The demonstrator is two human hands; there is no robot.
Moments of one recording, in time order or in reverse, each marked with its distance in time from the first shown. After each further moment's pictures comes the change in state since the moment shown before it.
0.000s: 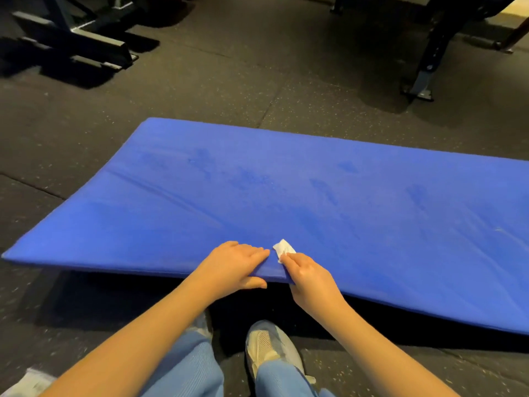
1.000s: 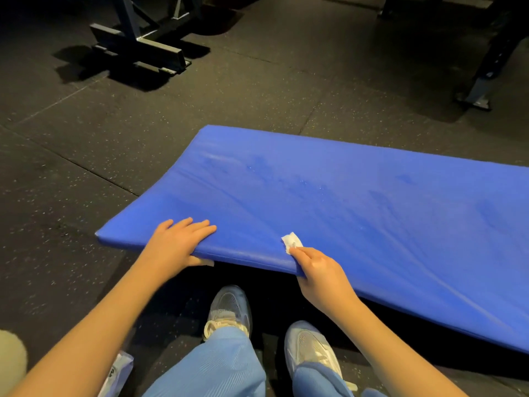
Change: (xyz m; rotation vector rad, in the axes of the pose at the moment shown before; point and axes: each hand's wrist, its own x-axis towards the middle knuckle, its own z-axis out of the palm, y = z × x) left_hand -0.137 -0.098 -0.044 -0.083 -0.212 -0.582; right_hand 0.035 -0.061 0.000 0.108 0.022 -0.077
